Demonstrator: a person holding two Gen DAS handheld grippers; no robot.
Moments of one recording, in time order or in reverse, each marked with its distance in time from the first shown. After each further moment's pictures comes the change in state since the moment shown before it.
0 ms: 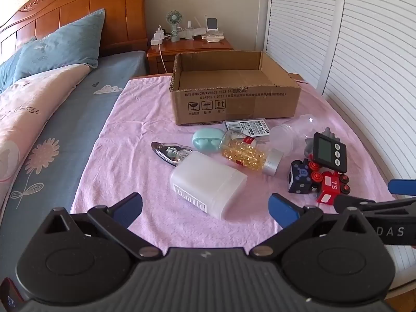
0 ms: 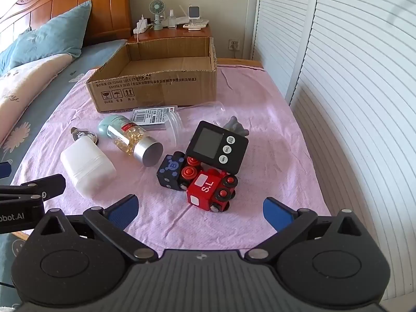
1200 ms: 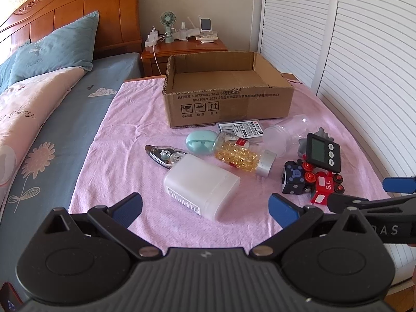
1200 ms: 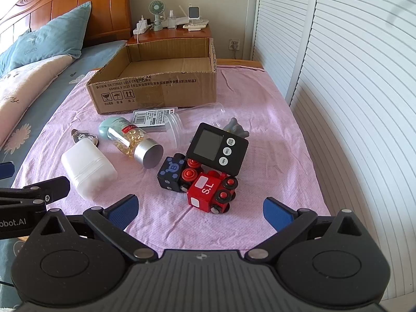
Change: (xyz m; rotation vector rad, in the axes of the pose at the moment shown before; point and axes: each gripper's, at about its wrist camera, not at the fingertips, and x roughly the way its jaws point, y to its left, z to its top) left arm -0.002 -0.004 0.003 0.006 -0.005 -0.027; right arm -0.001 -0.001 0.002 0.008 0.011 0.011
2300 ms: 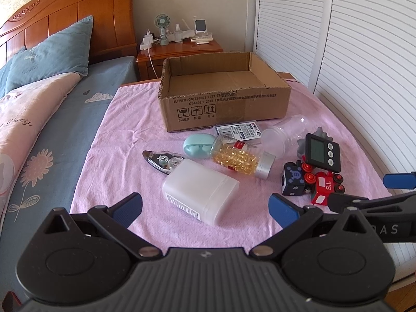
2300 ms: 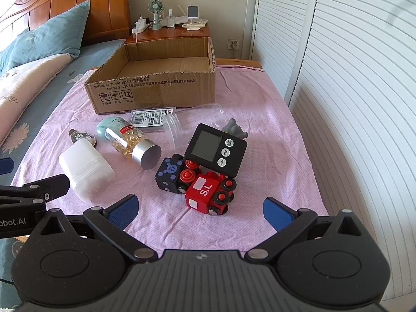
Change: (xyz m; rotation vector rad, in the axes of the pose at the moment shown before) left arm 0.002 -0.001 0.005 0.034 -0.005 -0.010; right arm 0.002 -0.001 0.004 -0.007 0.004 -0.008
